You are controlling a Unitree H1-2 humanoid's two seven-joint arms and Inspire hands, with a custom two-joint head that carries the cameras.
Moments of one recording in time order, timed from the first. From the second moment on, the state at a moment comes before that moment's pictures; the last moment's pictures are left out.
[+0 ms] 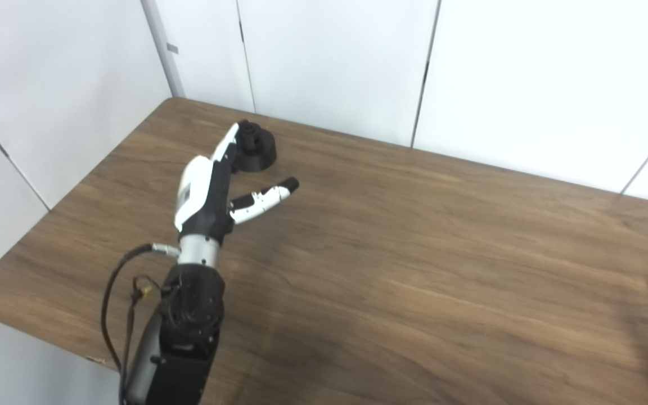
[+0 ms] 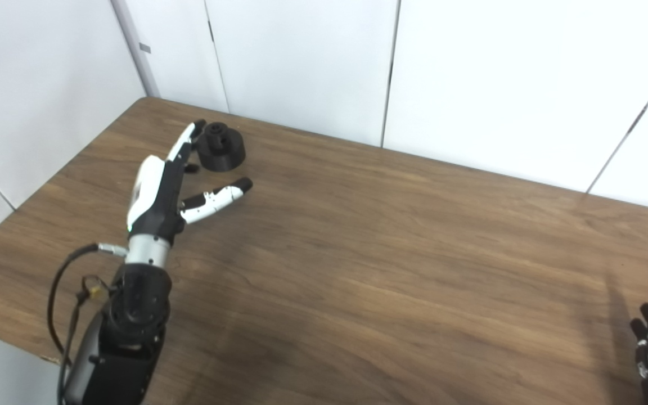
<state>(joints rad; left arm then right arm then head) -0.04 0.25 0.12 -0.39 0.64 0.35 0.08 0.13 -0.24 -0.26 -0.17 0.31 0.09 0.16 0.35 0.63</state>
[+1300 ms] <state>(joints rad) -0.30 0.51 0.01 0.24 0.69 0.39 0.01 0.16 -0.22 -0.23 -0.20 0.25 0.09 0.14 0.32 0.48</state>
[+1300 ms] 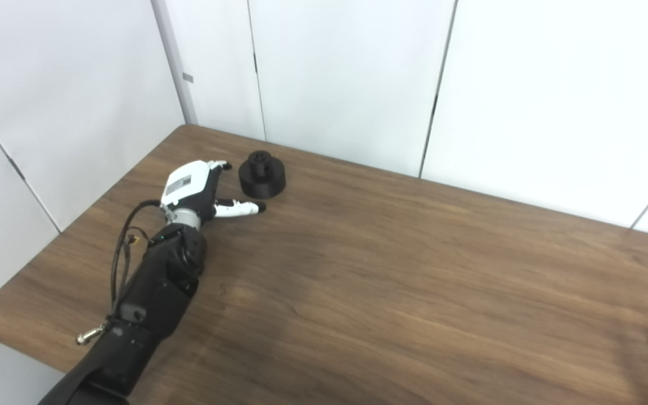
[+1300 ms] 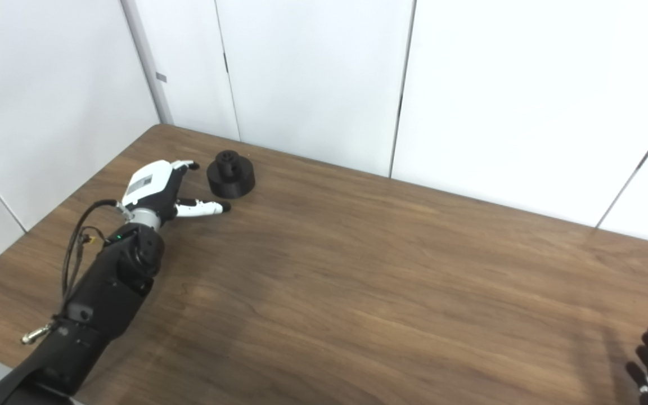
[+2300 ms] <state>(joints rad) -0.43 0.51 -0.04 0.51 0.60 0.33 0.13 0.18 -0.22 -0.23 -0.20 0.24 0.07 0.14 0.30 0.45</state>
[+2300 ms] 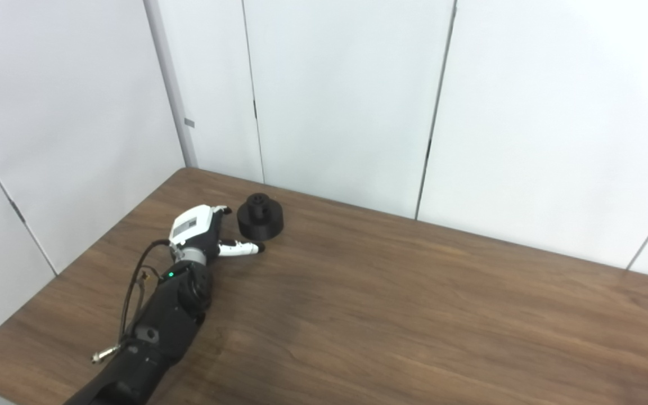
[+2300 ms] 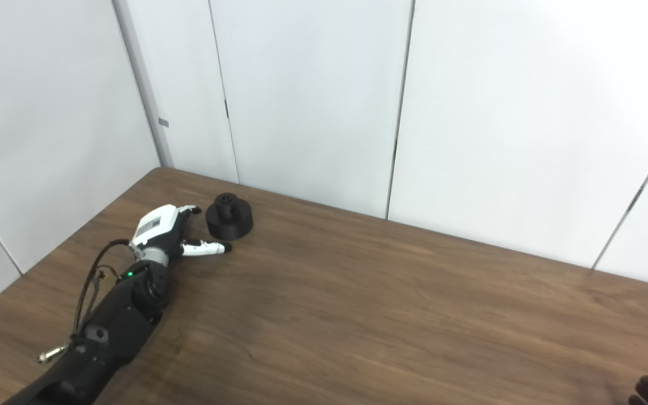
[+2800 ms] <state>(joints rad) -0.52 0.50 -0.05 0.62 0.51 0.30 0.15 0.19 -0.21 -0.23 -0.21 0.24 0.07 0.14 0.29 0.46</state>
